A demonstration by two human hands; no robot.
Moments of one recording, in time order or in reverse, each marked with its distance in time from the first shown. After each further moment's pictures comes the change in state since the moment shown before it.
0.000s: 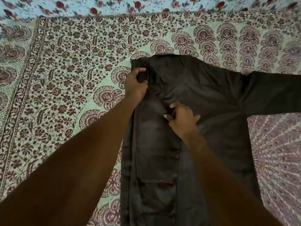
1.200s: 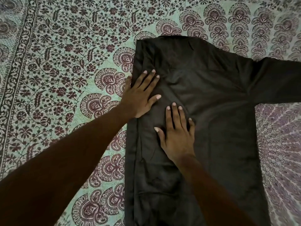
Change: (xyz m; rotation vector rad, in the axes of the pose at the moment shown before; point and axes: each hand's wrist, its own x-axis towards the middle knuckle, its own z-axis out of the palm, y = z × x) left_hand -0.057 -0.072 -0.015 1.010 -0.326 0.593; right_hand -0.080 0.026 0.073 -0.457 0.085 -0.210
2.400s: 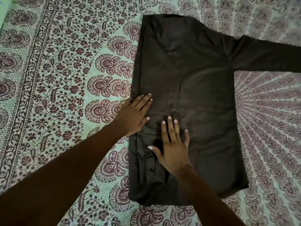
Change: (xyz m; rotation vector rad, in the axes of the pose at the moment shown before) left_hand -0.242 0.085 -0.020 0.052 -0.064 0.133; right_hand -0.233 0.002 0.026 -0.030 -0.087 -0.128
